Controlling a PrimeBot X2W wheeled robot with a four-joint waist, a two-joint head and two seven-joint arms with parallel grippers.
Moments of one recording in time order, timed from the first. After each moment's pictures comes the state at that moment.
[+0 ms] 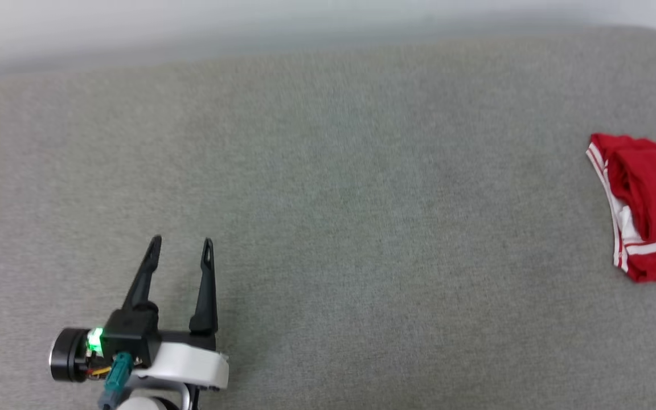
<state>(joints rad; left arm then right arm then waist) -0.05 0.08 -0.06 0.00 -0.04 0.02 -0.26 -0.73 -0.69 0.02 0.64 0.25 0.13 0.05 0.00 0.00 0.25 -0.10</state>
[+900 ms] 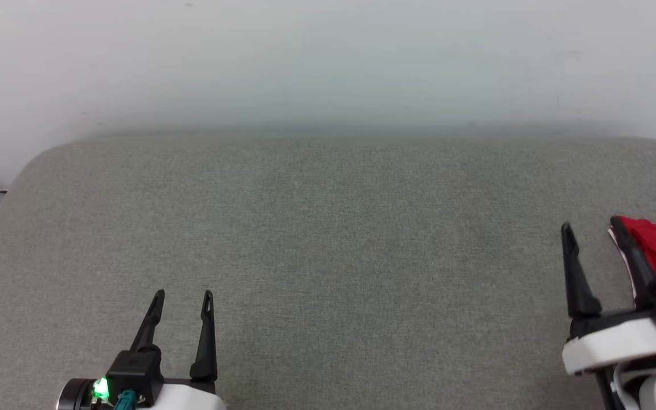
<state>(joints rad) 0.07 0.07 -0.05 0.05 -0.06 0.02 -0.26 -0.11 -0.14 -0.07 0.08 0.09 0.13 -0.23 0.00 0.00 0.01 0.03</state>
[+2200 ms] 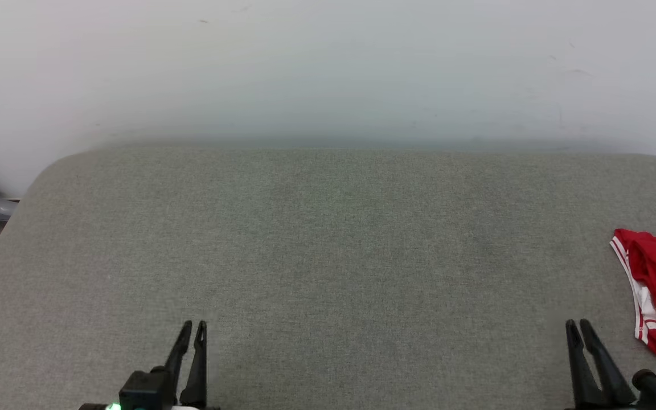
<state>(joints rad) 0.11 0.06 -0.05 0.09 -0.06 -0.01 -0.26 0.17 -0.05 -0.09 0.05 0.11 0.13 -0.25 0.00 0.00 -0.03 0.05</state>
